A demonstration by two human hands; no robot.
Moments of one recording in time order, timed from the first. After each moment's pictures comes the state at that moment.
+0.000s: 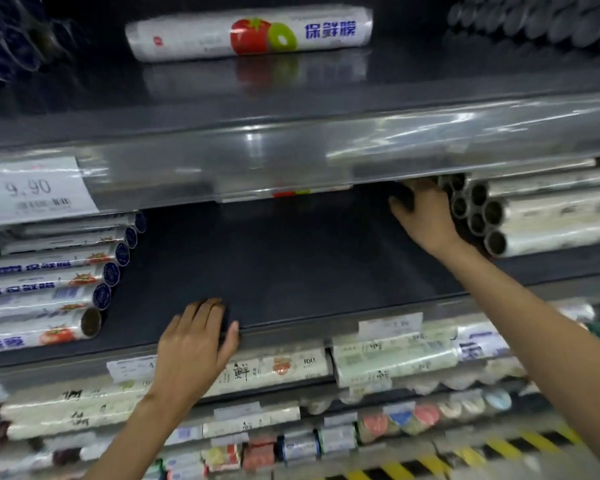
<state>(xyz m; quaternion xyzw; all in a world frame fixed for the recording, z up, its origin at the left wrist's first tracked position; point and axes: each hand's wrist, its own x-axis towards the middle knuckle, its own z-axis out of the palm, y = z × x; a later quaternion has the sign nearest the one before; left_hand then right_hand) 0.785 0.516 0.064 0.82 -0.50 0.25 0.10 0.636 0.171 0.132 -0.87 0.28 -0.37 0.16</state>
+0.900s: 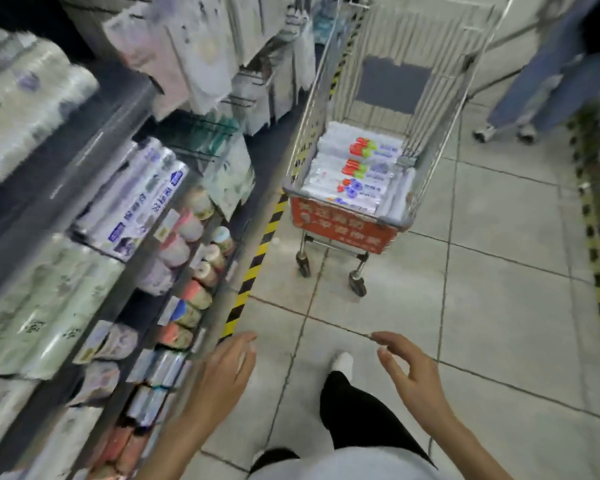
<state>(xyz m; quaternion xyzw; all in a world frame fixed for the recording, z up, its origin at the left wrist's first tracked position) 0.358 0.488 0.006 0.52 -0.77 -0.34 0.11 0.082 0.604 0.010 -0.43 0.75 -0.38 0.34</state>
